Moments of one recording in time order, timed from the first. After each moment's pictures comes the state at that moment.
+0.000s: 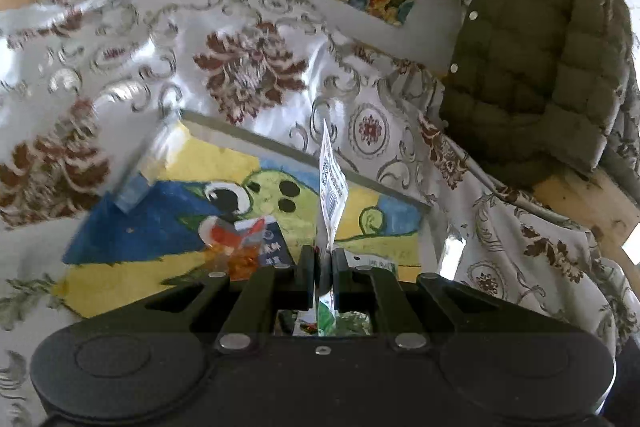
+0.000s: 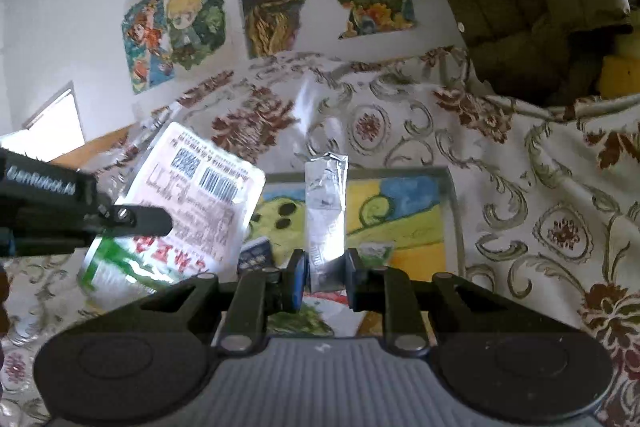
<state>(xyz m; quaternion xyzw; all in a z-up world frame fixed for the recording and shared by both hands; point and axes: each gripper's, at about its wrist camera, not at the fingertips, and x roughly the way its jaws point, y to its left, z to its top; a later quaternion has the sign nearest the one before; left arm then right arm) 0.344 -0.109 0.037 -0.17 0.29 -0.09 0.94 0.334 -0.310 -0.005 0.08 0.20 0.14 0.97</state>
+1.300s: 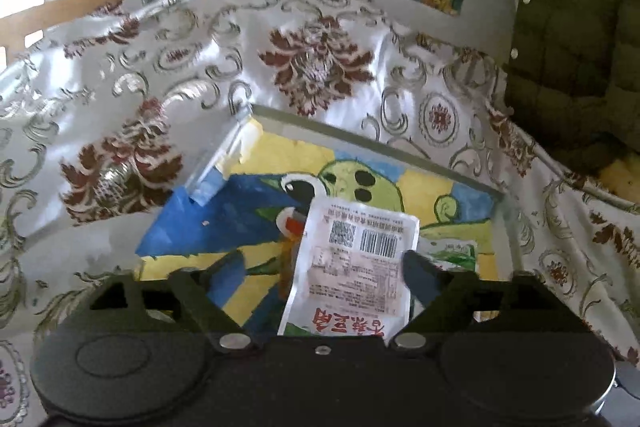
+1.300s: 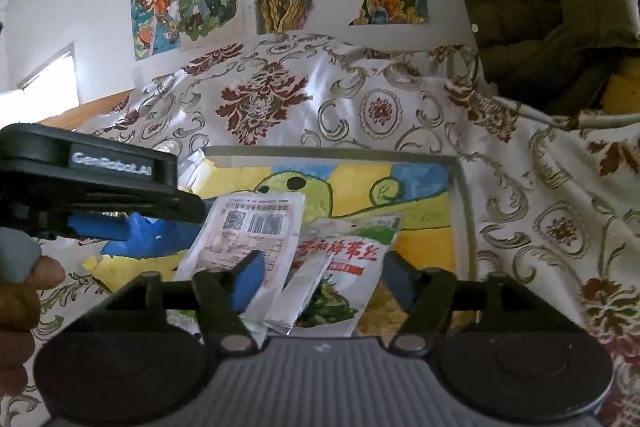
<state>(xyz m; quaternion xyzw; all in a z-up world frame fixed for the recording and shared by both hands) 0.326 -0.095 0.038 -0.12 0.30 0.01 0.95 0.304 -0.280 0.006 0.02 0.21 0.13 0.97</state>
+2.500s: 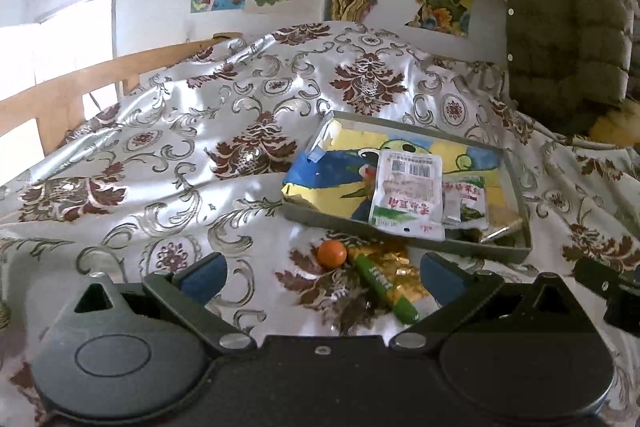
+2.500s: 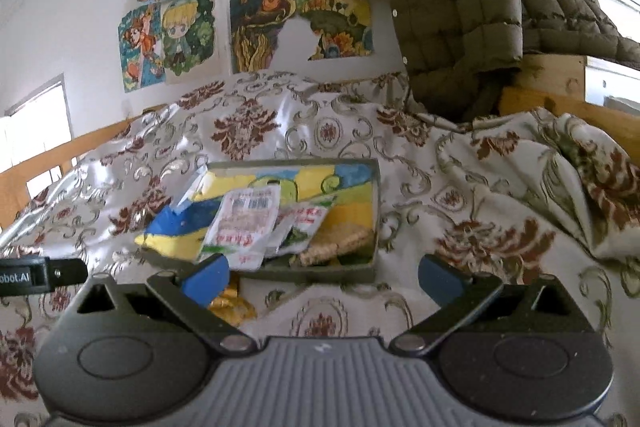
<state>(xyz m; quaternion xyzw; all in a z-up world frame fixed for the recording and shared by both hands) 0.091 -0.089 0.047 -0.05 0.25 0.08 0.96 0.118 -0.333 0.036 0.05 0.20 0.08 0.98</state>
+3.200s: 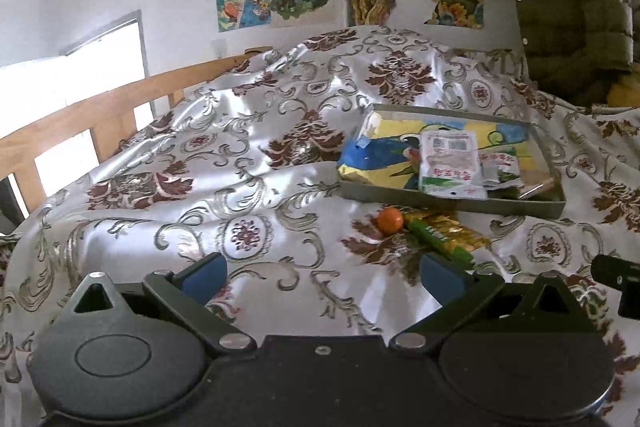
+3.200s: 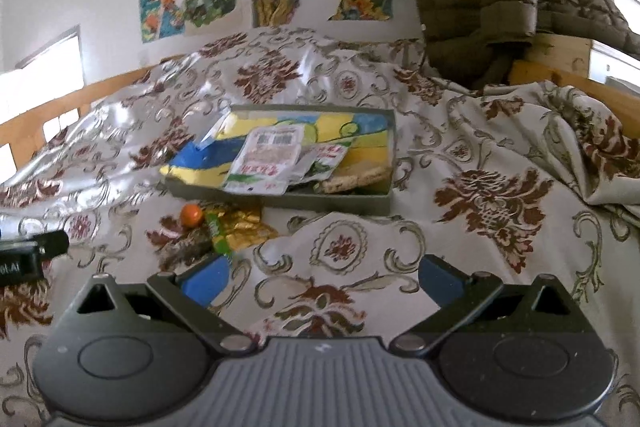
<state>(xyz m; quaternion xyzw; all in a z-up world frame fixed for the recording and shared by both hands) 0.029 -0.071 0.028 0.01 0.24 0.13 0.96 0.075 -0.305 0.017 0.00 0.25 0.09 0.96</state>
